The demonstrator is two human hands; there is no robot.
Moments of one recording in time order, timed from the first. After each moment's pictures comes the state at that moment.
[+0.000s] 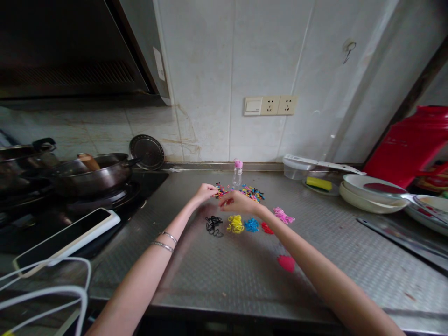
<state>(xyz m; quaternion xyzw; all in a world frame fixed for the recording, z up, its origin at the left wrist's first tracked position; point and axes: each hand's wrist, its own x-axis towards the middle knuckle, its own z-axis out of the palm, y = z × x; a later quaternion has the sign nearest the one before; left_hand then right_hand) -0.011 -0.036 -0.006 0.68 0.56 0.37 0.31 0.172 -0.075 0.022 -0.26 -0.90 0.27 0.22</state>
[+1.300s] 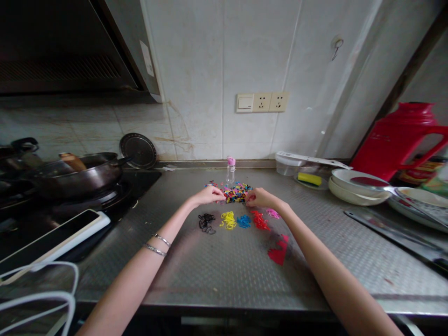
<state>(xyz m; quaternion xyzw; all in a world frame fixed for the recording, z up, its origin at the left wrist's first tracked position) 0.021 -0.064 0.016 0.77 0.44 0.23 0.39 0.274 -0.040 -0.008 -0.46 -0.86 0.15 0.13</state>
